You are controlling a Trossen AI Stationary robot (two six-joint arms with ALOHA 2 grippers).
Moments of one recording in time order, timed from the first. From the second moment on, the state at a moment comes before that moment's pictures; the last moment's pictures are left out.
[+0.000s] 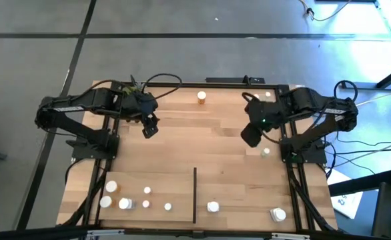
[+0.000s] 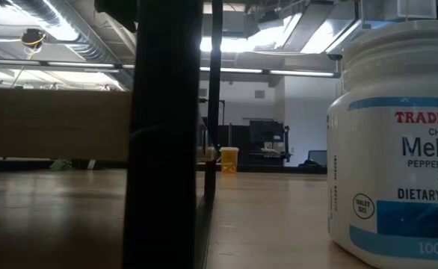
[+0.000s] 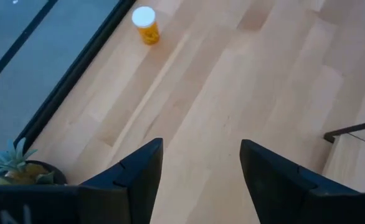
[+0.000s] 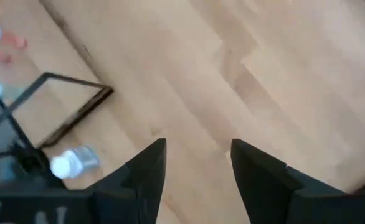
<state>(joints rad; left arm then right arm) 0.03 1.21 1.42 -1.21 -0.33 -0.41 0.14 1.44 1.84 -1.56 0.14 0.83</state>
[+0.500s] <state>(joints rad) 0.03 1.21 1.42 -1.18 -0.33 -0.38 0.10 1.31 1.21 -1.55 -0.03 1.23</state>
